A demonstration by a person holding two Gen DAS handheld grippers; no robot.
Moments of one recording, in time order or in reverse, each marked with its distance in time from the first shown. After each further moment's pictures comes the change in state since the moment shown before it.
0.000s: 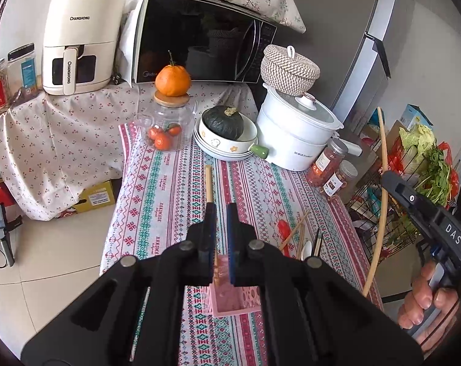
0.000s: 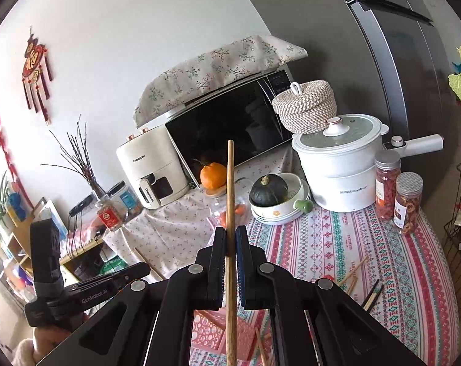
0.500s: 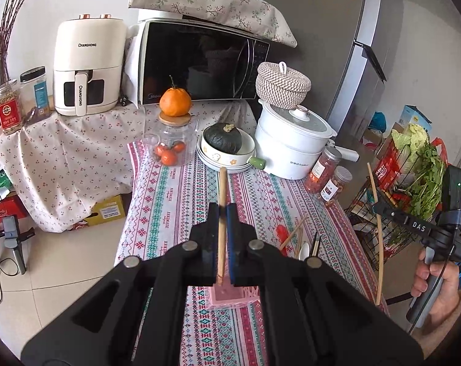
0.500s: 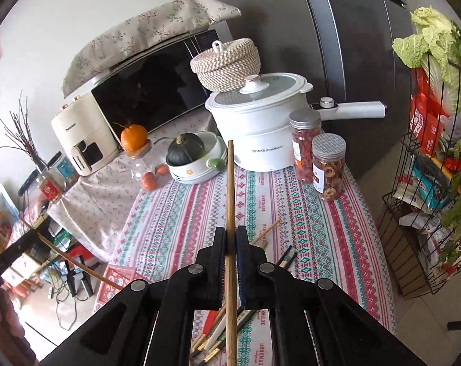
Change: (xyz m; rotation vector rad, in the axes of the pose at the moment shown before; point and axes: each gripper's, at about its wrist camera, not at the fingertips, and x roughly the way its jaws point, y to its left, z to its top) left arm -0.035 -0.015 -0.006 0.048 -0.071 0.053; right arm -0.017 -0.088 0.003 0.012 0.210 -0.251
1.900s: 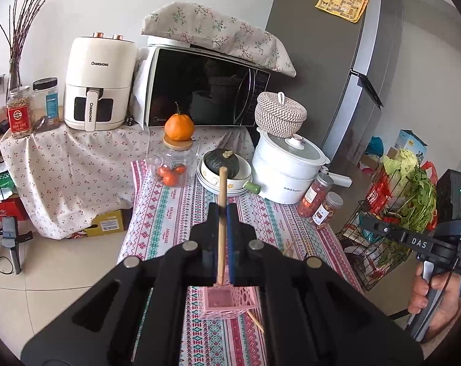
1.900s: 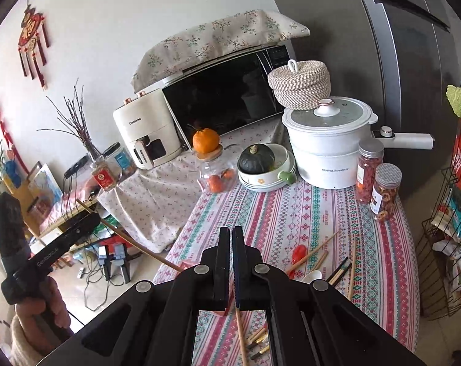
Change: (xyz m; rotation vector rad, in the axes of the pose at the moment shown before) left arm -0.036 0.001 -0.001 -0.051 -0.132 -0.021; right arm -0.034 0.063 0.007 -0.104 -0.005 0.179
